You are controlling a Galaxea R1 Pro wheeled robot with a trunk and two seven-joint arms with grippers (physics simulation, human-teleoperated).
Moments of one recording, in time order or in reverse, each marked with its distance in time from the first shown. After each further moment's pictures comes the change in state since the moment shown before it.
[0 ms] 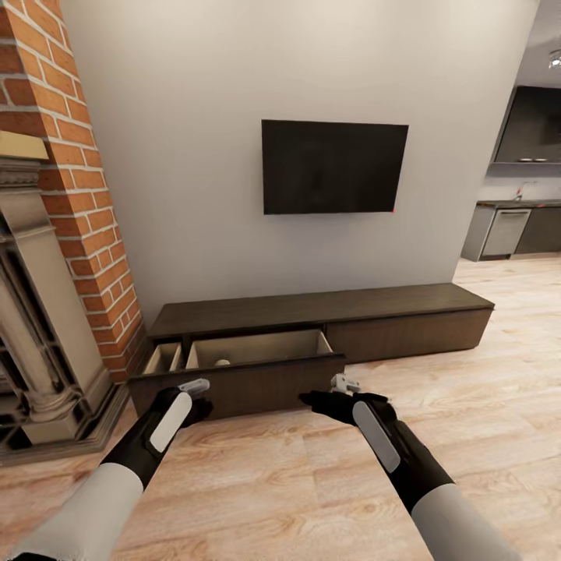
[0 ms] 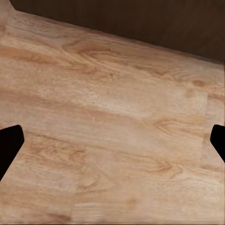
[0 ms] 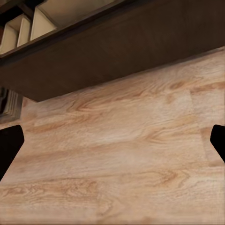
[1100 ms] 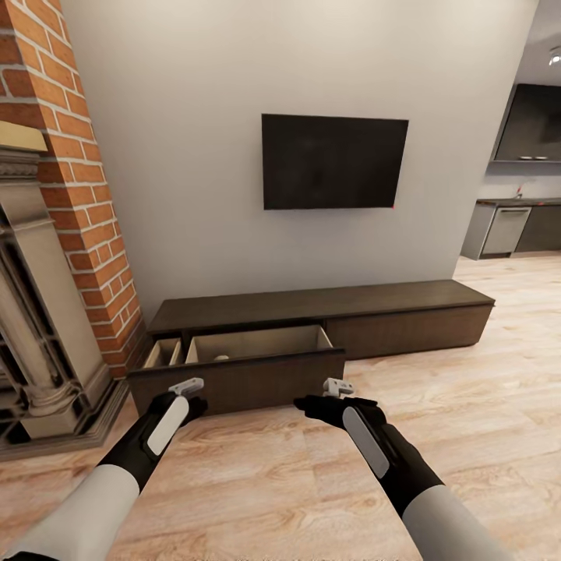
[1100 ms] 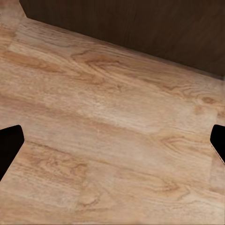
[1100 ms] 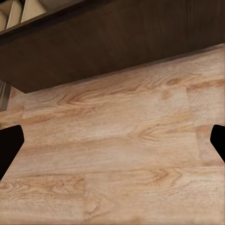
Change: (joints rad) left arm 0.001 0.017 -0.008 0.036 -0.002 -0.116 -0.010; right arm 0.000 0.030 0.035 0.037 0.066 -0.038 0.001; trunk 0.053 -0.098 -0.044
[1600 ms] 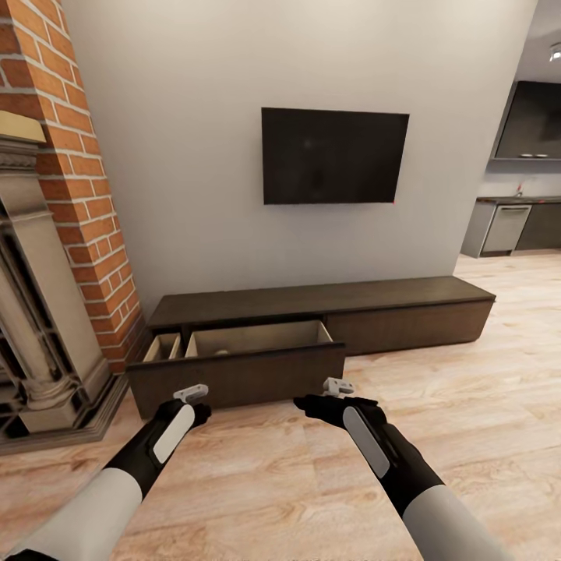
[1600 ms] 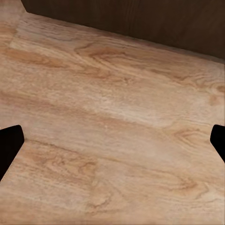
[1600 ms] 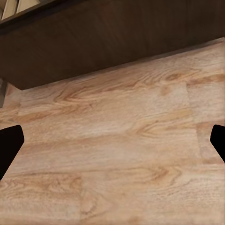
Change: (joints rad) left arm 0.004 -0.001 -0.081 0.048 0.000 -0.050 -0.001; right arm 0.000 -0.001 -0.001 -0.003 0.000 0.000 0.002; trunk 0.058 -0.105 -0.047
